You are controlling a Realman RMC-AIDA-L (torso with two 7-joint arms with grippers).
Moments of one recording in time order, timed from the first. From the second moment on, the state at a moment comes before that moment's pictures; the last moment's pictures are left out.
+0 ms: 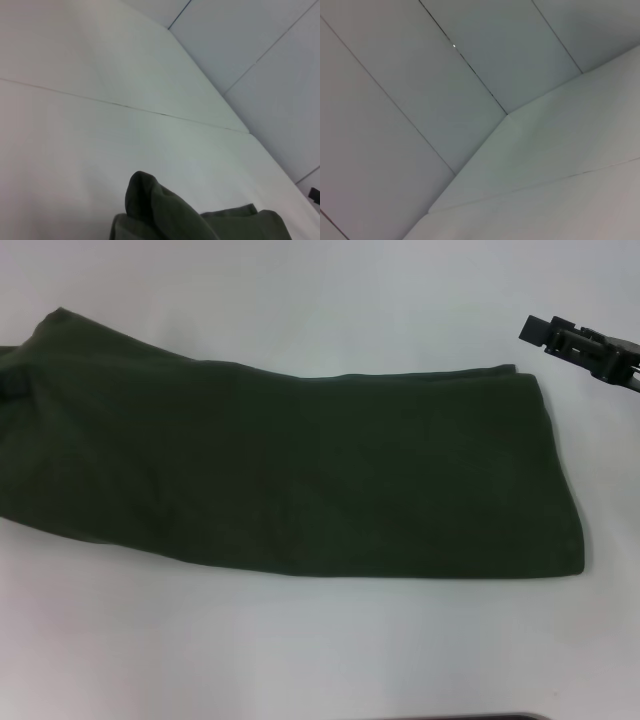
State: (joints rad) left arm -0.49 -1.92 0.32 0.79 2.27 1.77 -1.99; right arm 0.43 2.06 -0.29 -0.49 -1.98 -1.53 1.57
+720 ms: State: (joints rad) left arm -0.43 -1.86 0.31 0.75 2.28 1.66 -1.99; right arm 0.43 2.06 -0.28 -0.49 -1.98 -1.54 1.58
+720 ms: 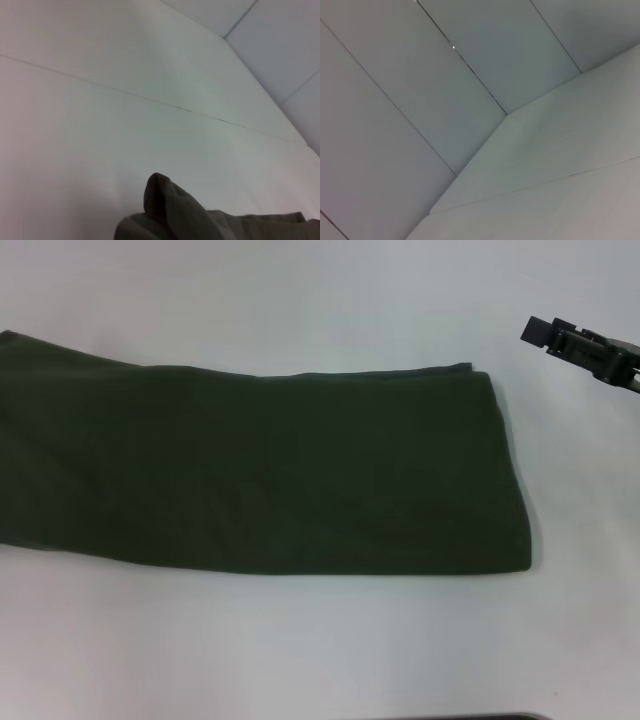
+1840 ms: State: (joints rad) left arm -0.50 -2.03 0.31 0.78 2.14 1.80 -2.00; right arm 0.41 2.05 -0.22 -0.49 -1.97 -1.55 1.58
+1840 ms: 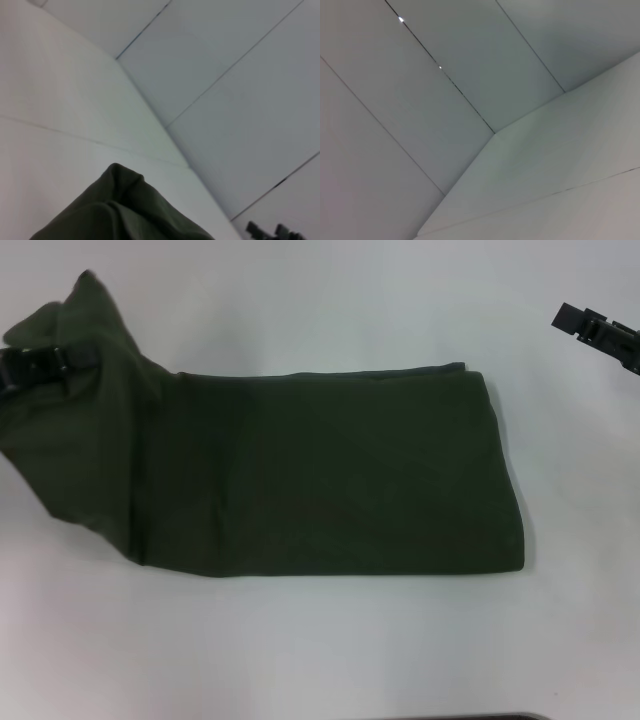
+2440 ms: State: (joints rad) left arm -0.57 -2.12 0.32 0.67 2.06 1.78 -1.94; right arm 0.41 2.05 -0.21 -0.49 -1.97 -1.55 1.58
